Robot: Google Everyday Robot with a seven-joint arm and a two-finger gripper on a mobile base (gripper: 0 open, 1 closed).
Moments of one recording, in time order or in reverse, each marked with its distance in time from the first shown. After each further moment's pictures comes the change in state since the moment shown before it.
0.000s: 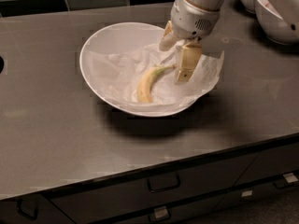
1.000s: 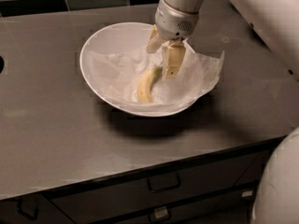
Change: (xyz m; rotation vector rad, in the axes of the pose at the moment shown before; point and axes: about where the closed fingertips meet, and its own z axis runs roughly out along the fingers) arm -0.012 -0.034 0.032 -0.051 -0.011 -0.076
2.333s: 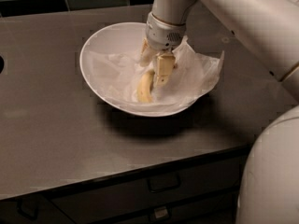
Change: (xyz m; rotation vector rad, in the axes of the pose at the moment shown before) arm -0.010 -0.005 0.036 -0.060 0.003 -0.055
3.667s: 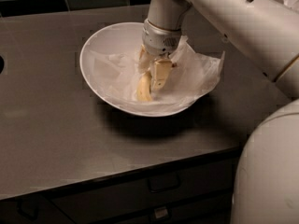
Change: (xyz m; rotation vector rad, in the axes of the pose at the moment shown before) arm -0.003 0.000 0.016 -0.033 0.012 -0.025
